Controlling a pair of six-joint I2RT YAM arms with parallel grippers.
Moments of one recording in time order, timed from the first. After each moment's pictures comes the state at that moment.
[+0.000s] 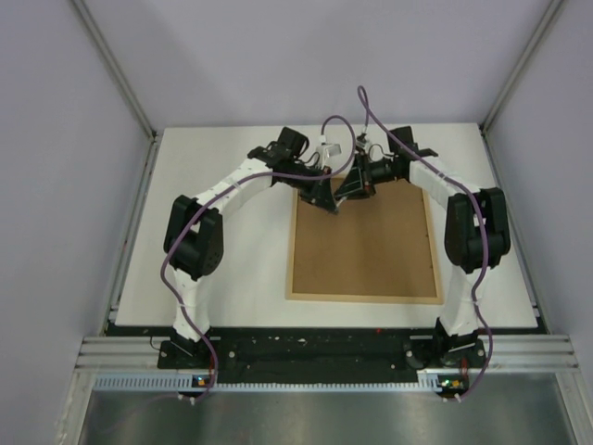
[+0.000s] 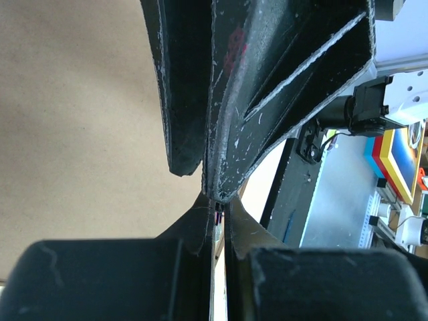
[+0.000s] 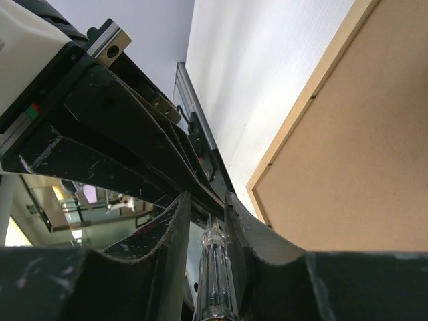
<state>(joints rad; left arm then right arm) -0.53 2.04 1.74 -0.65 0.92 -0.08 0.24 1.96 1.50 -0.50 -1.20 0.40</state>
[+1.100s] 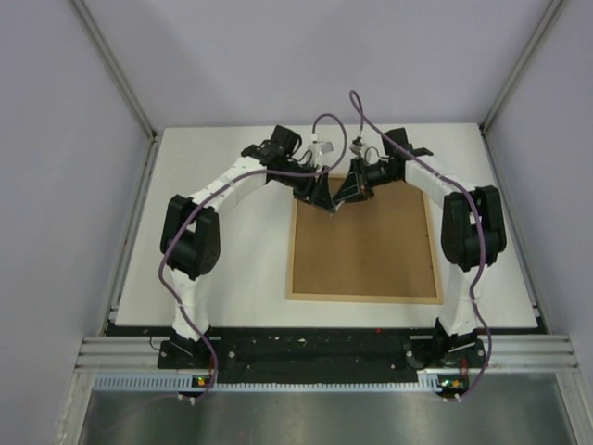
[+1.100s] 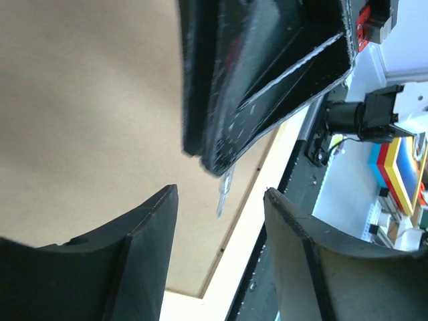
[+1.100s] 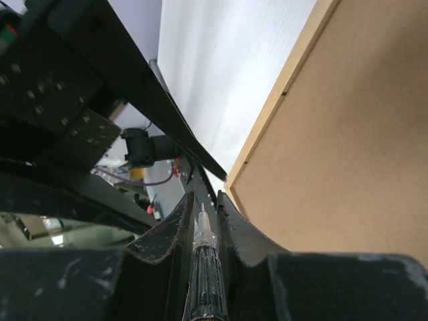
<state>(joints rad) -0.50 2.03 1.74 -0.69 0.89 -0.08 0.26 1.99 1.54 -0.60 -1.12 0.31</state>
